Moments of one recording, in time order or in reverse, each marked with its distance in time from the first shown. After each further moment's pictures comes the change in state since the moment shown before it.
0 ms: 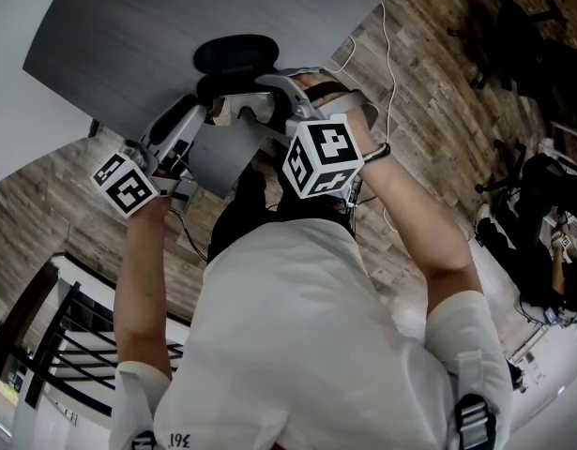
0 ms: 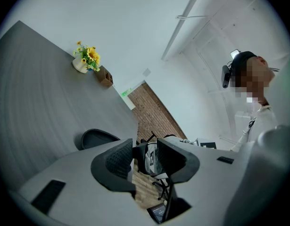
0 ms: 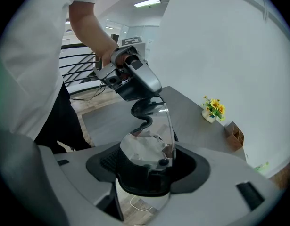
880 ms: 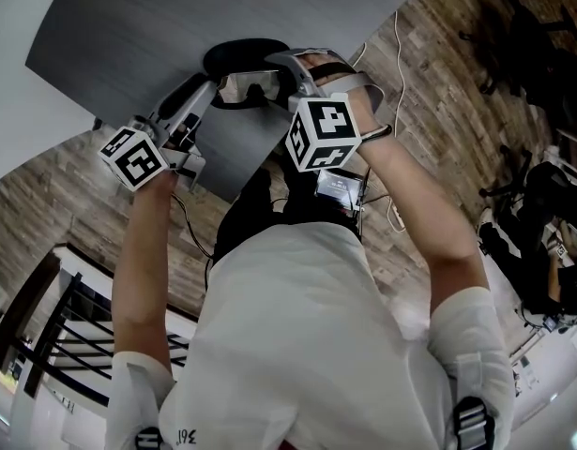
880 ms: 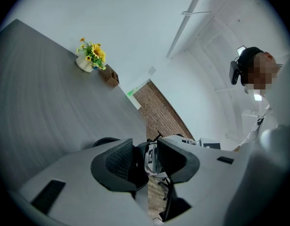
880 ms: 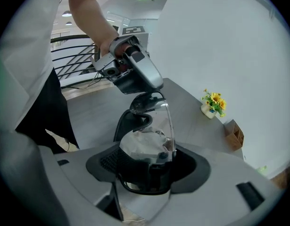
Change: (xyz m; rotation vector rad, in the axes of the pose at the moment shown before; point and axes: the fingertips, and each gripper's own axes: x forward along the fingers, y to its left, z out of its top) left arm 0.028 0.046 0.019 -0.001 0.014 0.064; right arm 0.042 -0.039 -0.025 -0.037 0.065 -0.016
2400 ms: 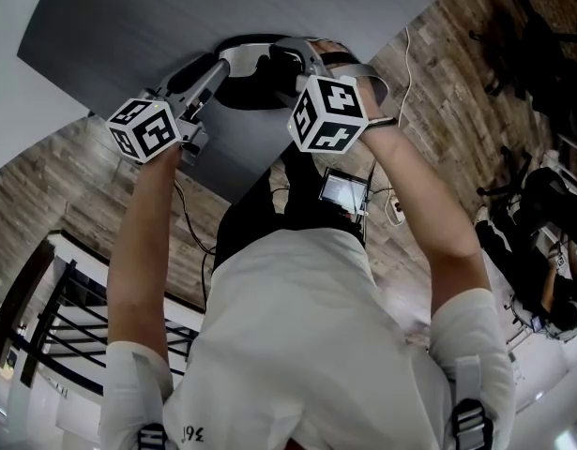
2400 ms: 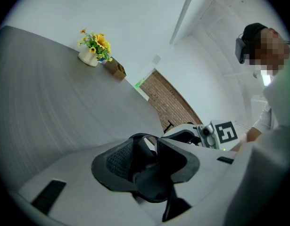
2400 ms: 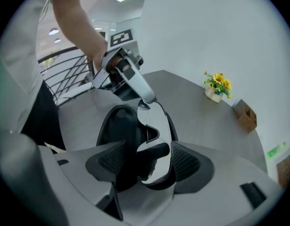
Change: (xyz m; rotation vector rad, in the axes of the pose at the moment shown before) left arm 0.030 0.068 -0.016 0.077 0.105 0.096; right arm 0.045 -0.007 -0.016 0.158 0.004 0.097
